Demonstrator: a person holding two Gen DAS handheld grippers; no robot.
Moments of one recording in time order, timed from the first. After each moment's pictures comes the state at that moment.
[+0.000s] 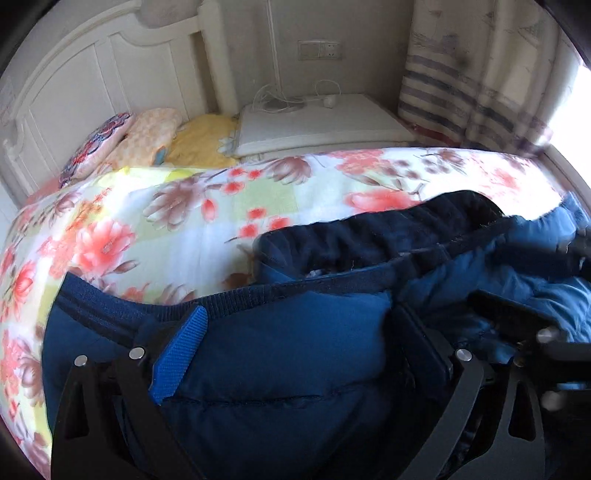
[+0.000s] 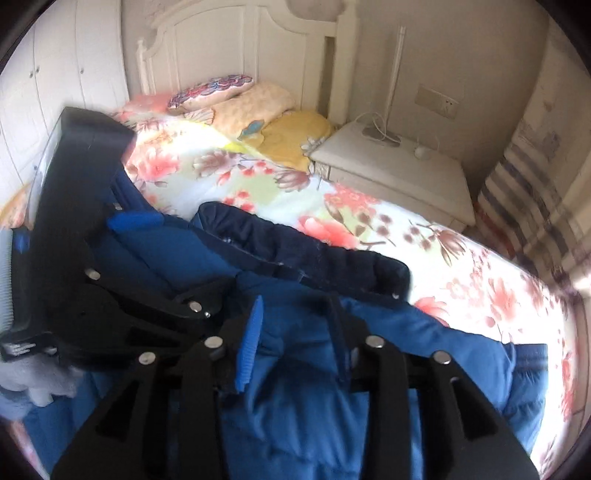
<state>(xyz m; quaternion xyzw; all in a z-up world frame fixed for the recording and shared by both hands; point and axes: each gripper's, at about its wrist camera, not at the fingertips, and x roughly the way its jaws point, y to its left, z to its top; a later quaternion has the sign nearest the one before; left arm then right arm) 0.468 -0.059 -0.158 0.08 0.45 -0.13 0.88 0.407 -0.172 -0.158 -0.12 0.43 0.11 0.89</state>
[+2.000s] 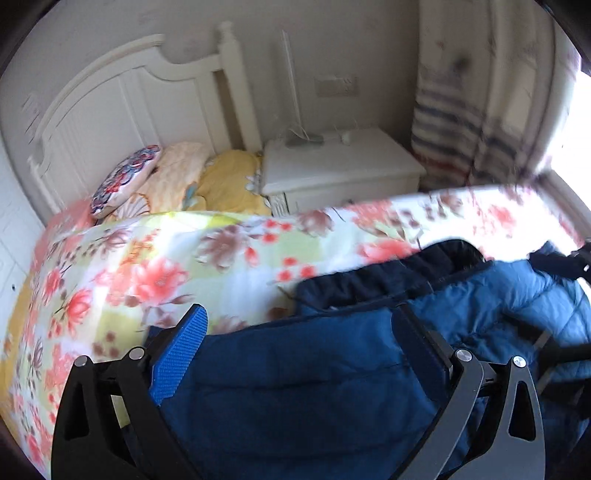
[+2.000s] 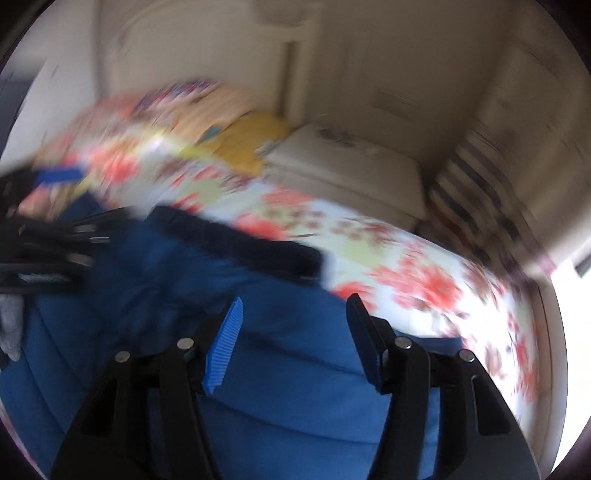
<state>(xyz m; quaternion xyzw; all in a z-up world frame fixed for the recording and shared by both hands) 0.447 -0.066 -0.104 0.12 0.40 -0.09 0.90 0.390 -0.194 -0.130 -0.14 0.42 0.06 0.90</state>
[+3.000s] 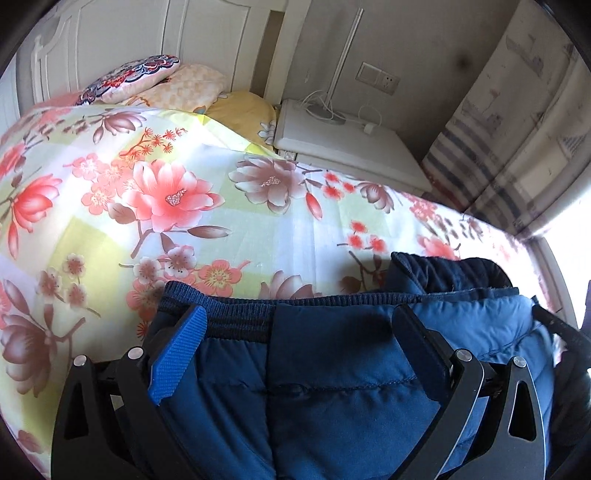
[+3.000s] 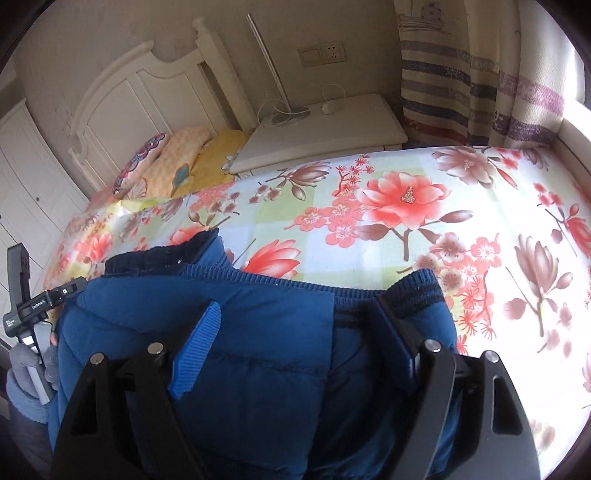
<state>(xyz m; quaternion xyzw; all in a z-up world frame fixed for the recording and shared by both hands) 0.486 0.057 -0.155 -0.09 0.46 -0.13 0.87 0.397 -0.347 -0.171 0.13 0.41 0.05 0.90</state>
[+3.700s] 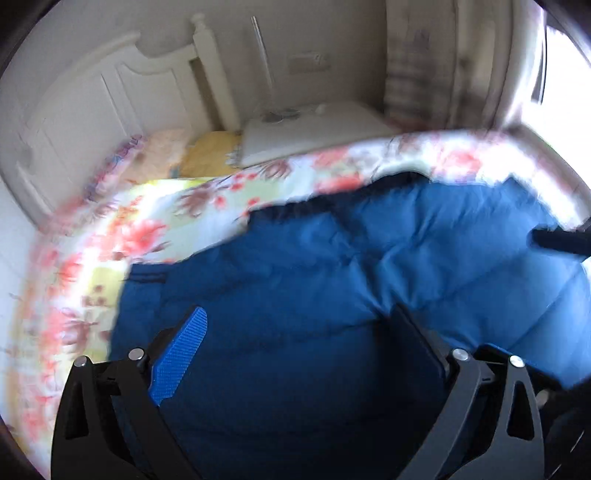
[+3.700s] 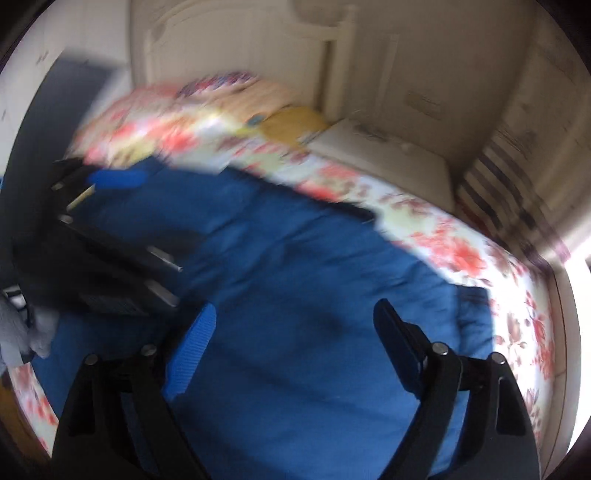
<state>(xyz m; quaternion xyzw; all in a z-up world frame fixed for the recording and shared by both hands) 0.375 -0.089 -0.132 0.17 0.42 -0.09 0.89 0.313 -0.176 -0.146 -0.17 0.42 0.09 0.89</state>
